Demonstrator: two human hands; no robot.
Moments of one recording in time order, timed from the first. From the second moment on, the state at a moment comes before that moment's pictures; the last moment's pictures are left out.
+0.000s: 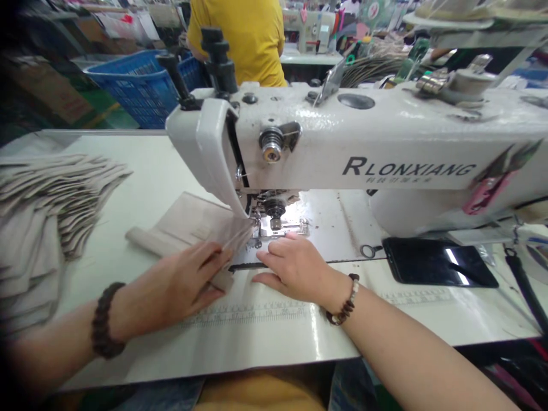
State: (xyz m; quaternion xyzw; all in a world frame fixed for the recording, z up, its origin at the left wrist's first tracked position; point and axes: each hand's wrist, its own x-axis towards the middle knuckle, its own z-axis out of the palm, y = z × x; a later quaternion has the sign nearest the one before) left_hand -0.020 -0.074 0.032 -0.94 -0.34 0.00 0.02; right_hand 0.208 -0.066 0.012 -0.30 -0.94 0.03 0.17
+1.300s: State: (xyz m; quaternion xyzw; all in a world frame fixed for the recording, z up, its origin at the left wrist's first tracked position) left_hand 0.029 -0.100 0.040 -0.94 -0.26 -0.17 0.12; right_hand 0.208 -0.101 0.027 -0.21 -0.93 -0.13 0.26
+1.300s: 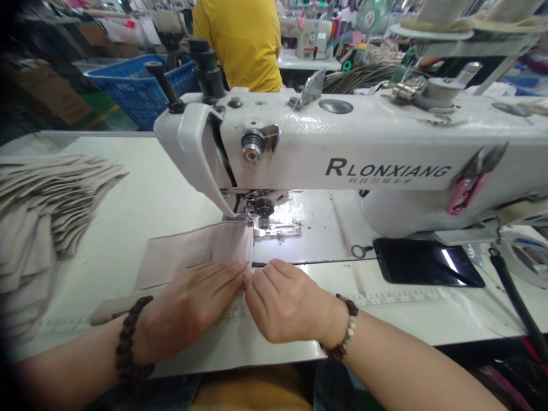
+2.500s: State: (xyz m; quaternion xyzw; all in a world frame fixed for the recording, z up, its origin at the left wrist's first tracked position) left_hand 0.010 -0.041 0.015 -0.97 -0.20 -0.04 0.14; right_hand 0.228 -0.054 0.036 -0.40 -0.90 0.10 0.12
